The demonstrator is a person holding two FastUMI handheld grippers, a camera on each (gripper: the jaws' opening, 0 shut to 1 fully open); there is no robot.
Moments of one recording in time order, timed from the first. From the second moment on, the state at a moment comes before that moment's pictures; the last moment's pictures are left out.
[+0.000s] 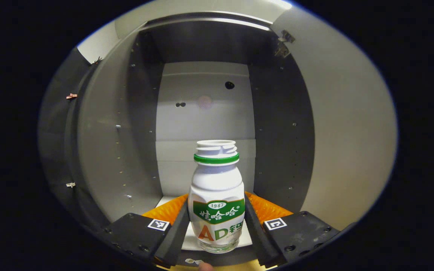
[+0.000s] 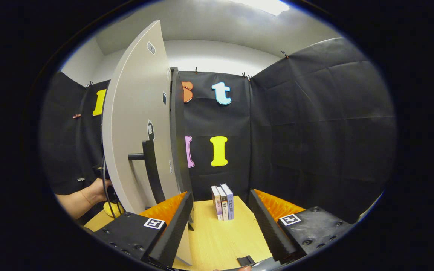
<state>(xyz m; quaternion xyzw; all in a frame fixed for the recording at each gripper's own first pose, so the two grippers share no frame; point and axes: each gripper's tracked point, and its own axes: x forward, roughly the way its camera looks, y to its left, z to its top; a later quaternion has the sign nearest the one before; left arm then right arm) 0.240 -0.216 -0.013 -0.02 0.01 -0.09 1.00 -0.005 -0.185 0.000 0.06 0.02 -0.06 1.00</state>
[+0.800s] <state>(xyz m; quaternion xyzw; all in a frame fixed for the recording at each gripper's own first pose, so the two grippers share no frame) 0.079 -0.097 -0.137 0.00 0.00 -0.03 1.00 0.000 -0.164 0.020 0.04 -0.02 -0.07 1.00</state>
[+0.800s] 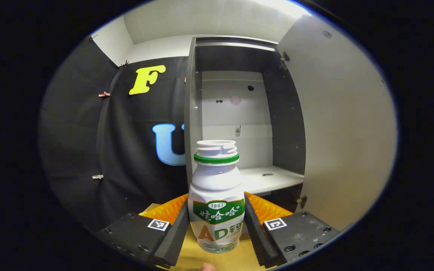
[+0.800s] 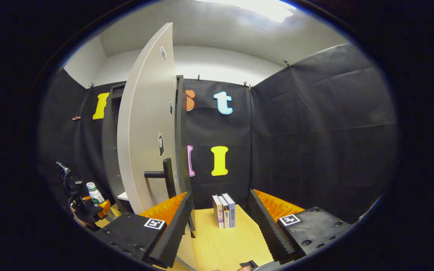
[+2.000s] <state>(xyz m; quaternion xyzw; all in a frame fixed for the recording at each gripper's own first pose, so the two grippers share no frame) 0.027 -0.052 -0.378 -0.02 0.05 -0.07 1.00 -0.004 -0.165 0.037 0.01 0.00 -0.15 0.99</state>
